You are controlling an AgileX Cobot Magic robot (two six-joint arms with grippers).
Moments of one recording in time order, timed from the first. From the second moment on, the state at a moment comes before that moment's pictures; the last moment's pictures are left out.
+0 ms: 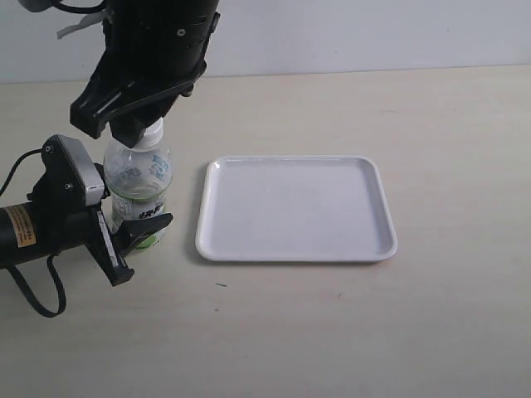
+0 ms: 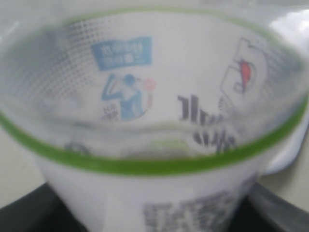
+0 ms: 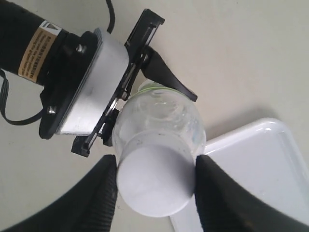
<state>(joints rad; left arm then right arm) -0.15 1.97 -0.48 0.78 -1.06 0.22 0.72 2.00 -1.95 0.14 1.17 -0.32</state>
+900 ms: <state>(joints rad) -0.15 1.97 -0.48 0.78 -1.06 0.20 0.72 2.00 -1.95 0.15 1.17 -1.15</state>
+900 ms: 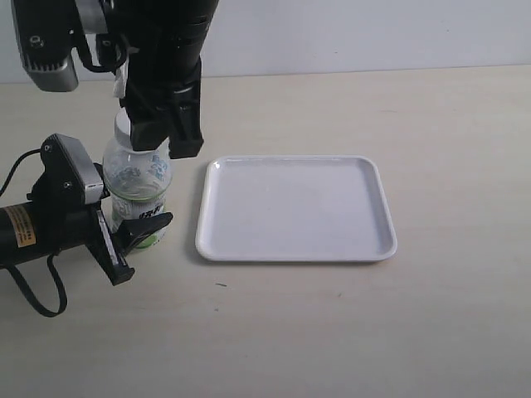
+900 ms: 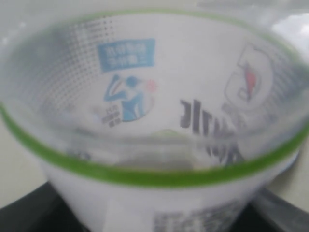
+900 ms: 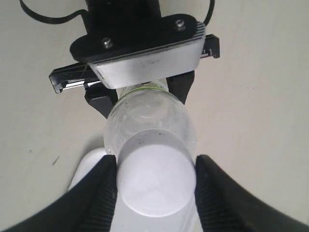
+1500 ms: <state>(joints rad) -0.15 1.97 -0.48 0.78 -1.07 0.16 0.72 2.00 -1.95 0.18 1.17 -1.74</state>
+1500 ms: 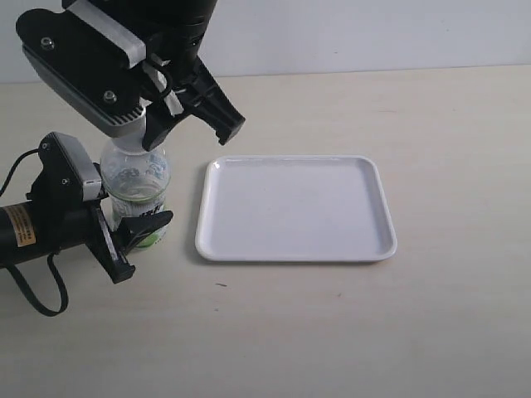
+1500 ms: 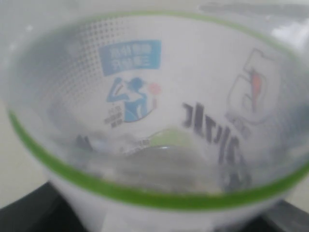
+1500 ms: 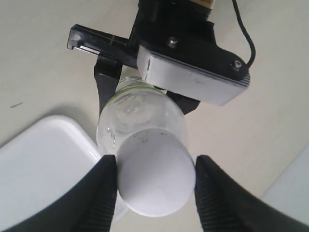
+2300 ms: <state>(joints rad) -0.15 1.97 -0.48 0.78 -1.07 0.13 0.72 2.00 -1.95 0.18 1.12 -1.75</state>
